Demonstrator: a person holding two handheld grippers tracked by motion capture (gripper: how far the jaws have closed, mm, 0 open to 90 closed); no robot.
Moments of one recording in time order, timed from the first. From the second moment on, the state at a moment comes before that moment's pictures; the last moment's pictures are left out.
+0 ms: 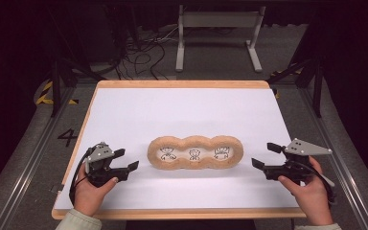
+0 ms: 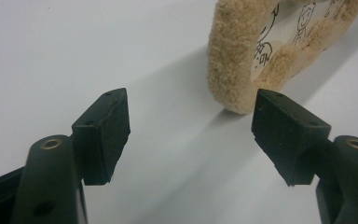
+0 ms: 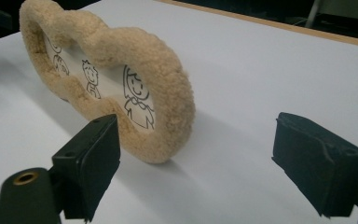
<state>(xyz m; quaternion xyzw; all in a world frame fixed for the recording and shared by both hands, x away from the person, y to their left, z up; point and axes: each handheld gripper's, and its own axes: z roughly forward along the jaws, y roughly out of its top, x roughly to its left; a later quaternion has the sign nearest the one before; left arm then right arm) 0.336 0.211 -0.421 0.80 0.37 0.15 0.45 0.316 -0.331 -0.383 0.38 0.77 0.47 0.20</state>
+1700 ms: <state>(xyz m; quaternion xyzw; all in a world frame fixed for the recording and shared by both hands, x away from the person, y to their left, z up) 0.358 0.237 -0.467 0.79 0.38 0.11 0.47 0.336 -0.347 -0.456 0.43 0.79 0.40 0.17</state>
